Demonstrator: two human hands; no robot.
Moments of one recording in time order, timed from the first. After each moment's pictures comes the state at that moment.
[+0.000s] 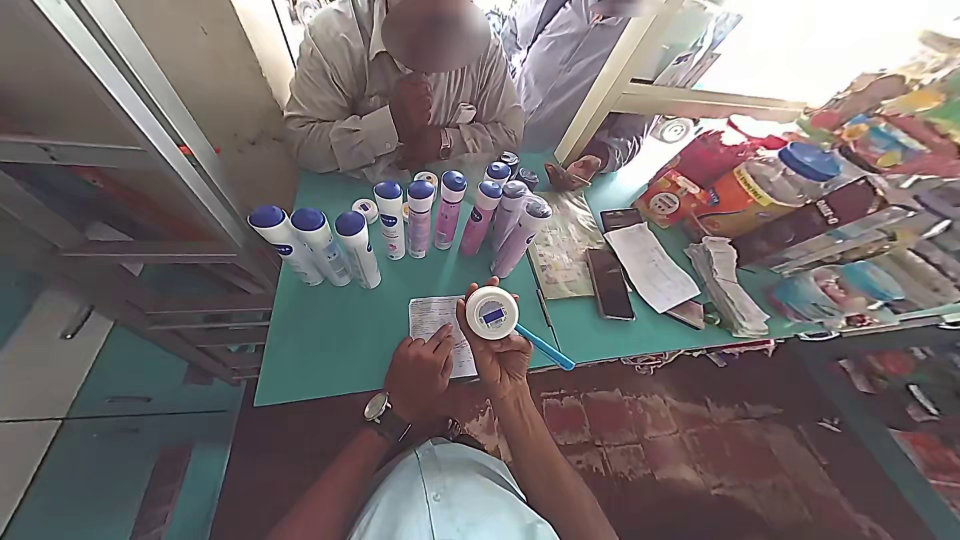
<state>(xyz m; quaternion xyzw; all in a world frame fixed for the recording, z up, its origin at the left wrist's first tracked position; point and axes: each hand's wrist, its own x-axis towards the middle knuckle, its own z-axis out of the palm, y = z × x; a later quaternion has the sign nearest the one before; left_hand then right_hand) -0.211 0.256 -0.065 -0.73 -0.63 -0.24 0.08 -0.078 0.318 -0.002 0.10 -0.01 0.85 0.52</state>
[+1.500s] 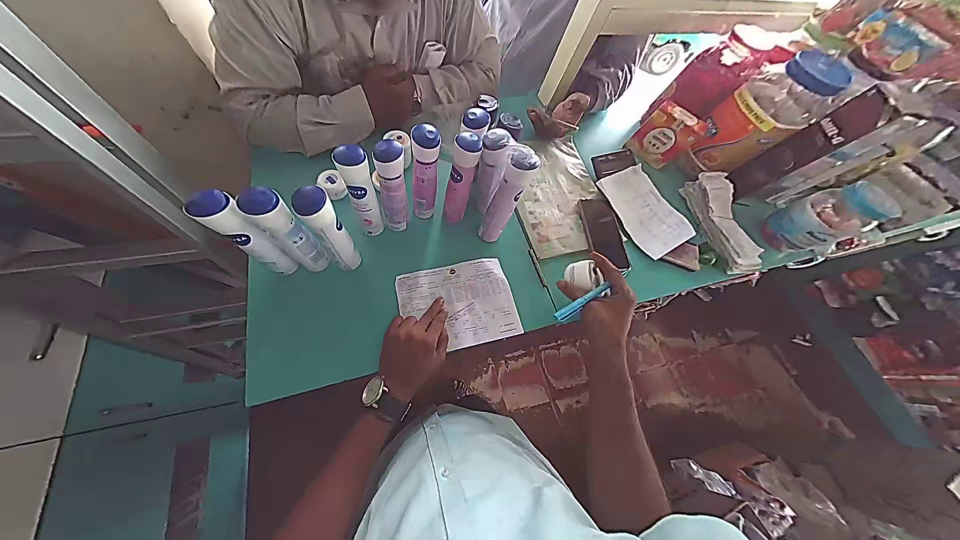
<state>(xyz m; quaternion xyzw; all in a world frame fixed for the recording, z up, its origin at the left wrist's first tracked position) -0.213 0.257 -0.069 -0.74 -0.63 -0.22 0.06 0.096 0.364 -0.015 -0.61 -0.60 0.19 0.48</state>
